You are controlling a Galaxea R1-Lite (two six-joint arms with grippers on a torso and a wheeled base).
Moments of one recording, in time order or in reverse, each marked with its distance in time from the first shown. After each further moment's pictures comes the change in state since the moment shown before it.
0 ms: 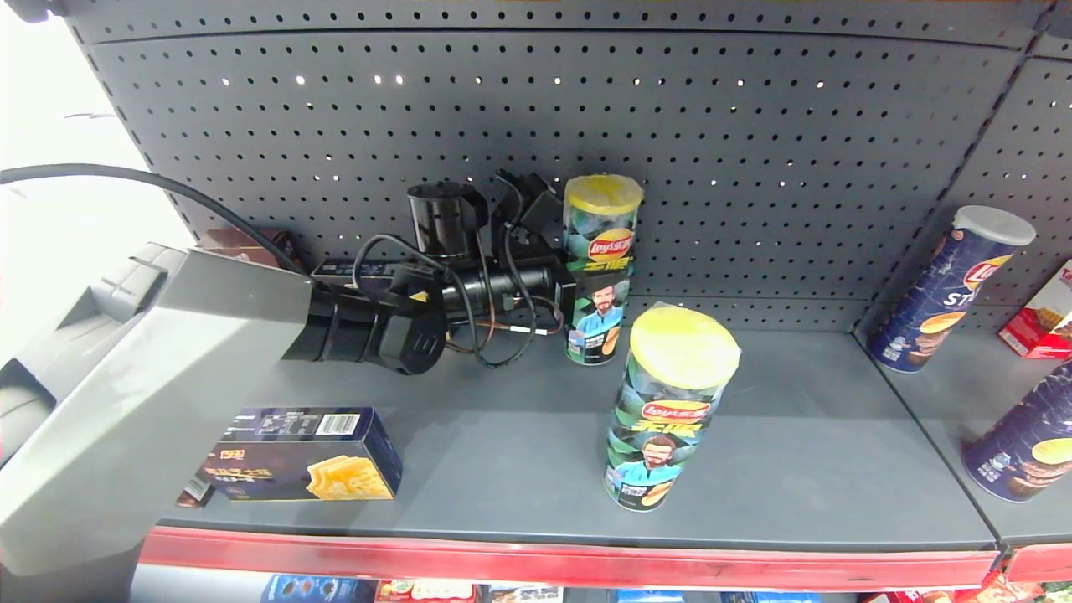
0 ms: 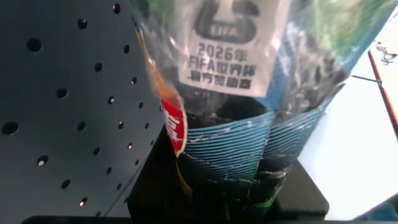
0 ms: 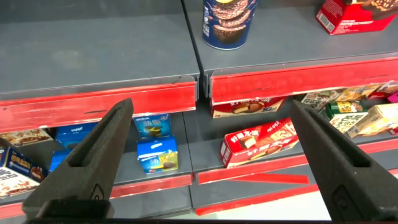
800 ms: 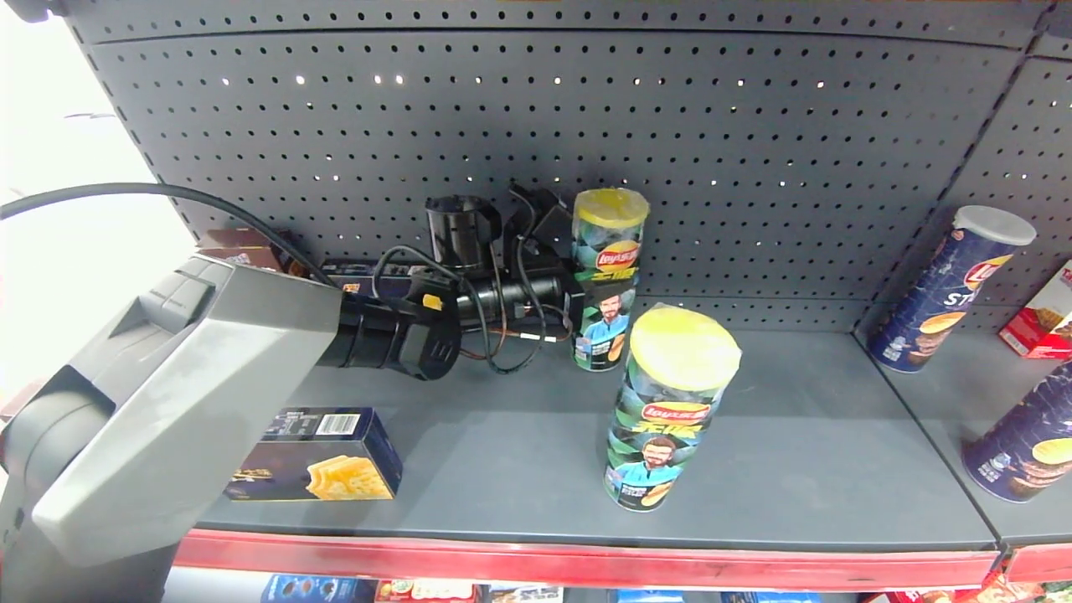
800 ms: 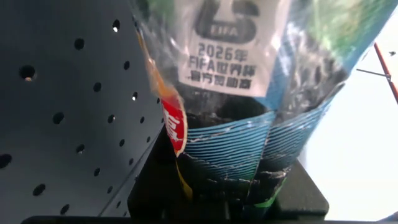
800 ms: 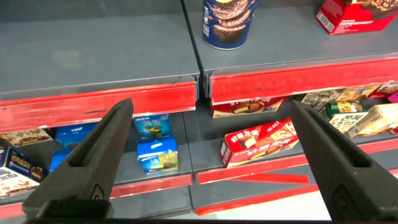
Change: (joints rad) left arm -0.010 0.058 -0.049 0.000 0.003 -0.001; right arm 0.000 0.000 0.000 0.000 0.000 0.000
